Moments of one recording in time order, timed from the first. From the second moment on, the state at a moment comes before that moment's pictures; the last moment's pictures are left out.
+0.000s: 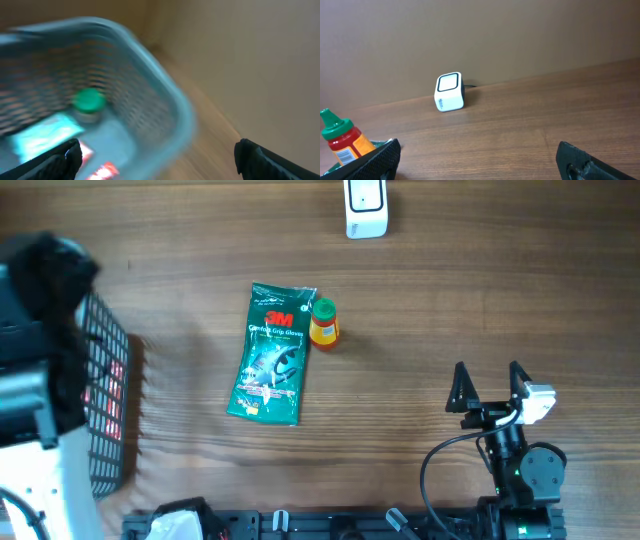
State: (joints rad) left arm 0.20 1.19 1.59 -0.95 -0.48 -0.63; right arm 0.02 0.01 0.01 0.00 -0.07 0.23
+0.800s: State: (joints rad) left arm 0.83 1.79 1.18 -0.80 -0.07 -1.33; right arm 0.02 0.01 0.01 0.00 -0.07 0.23
